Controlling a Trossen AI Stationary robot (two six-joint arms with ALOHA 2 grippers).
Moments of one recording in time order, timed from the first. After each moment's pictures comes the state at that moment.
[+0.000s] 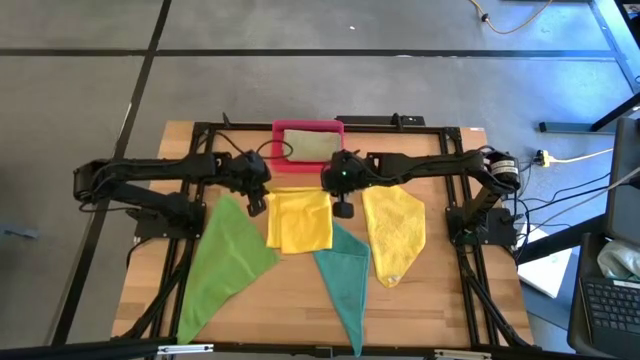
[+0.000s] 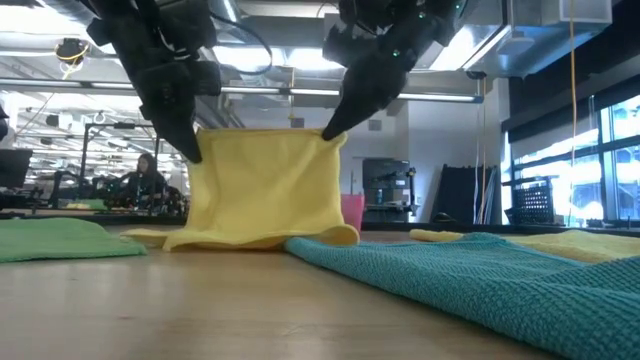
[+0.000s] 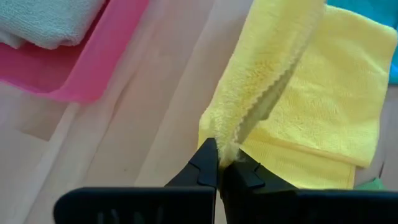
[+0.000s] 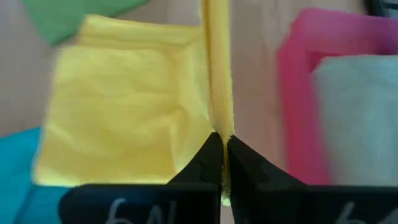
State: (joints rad) left arm 0.29 1.13 0.71 -0.59 0.02 -0.13; right arm -0.13 1.73 1.29 -0.39 0.01 -0.22
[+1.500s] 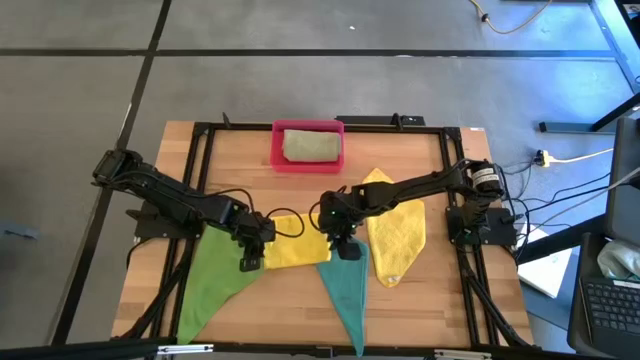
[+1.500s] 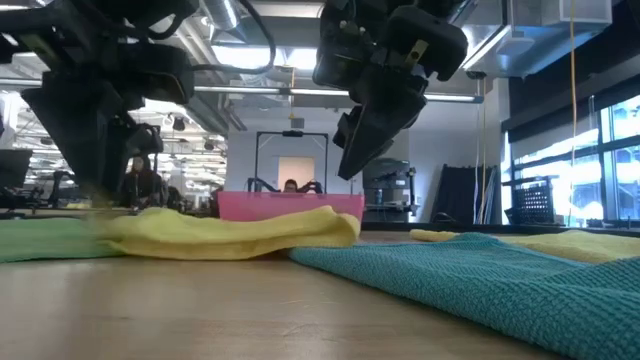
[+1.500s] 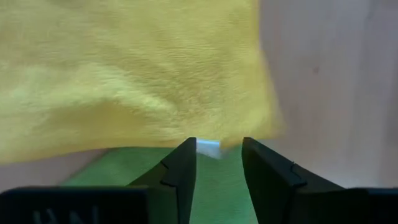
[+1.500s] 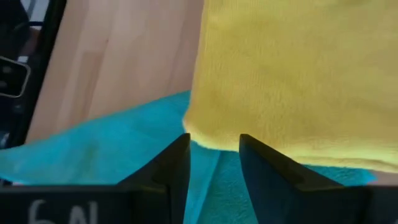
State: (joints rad) left arm -0.26 1.35 0.71 -0.52 0.14 -0.46; right arm 0.06 1.88 1.29 -0.45 -0.38 0.00
